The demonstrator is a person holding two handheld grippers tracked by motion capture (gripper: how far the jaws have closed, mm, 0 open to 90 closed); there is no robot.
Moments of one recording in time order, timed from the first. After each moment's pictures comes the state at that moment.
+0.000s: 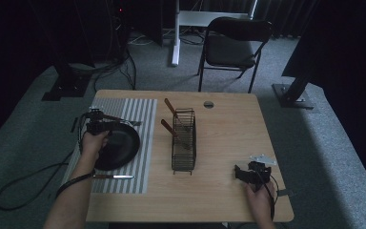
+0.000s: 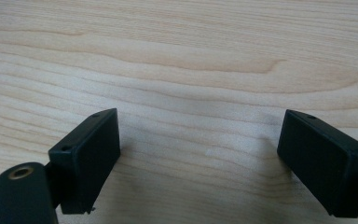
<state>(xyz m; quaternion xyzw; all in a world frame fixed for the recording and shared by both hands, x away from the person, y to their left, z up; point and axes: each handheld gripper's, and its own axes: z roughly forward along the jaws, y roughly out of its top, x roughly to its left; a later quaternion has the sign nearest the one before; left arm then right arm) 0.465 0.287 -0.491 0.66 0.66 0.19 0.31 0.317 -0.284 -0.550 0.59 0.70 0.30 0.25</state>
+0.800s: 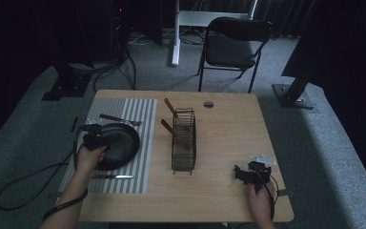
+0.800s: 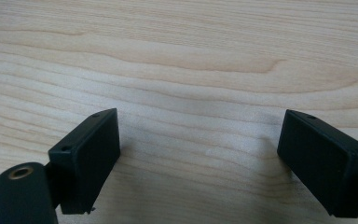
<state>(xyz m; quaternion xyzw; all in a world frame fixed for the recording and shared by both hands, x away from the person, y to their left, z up) 0.402 0.280 -0.489 0.68 0.62 0.20 0.33 0.317 -0.284 -0.550 0.59 0.70 0.30 0.25</state>
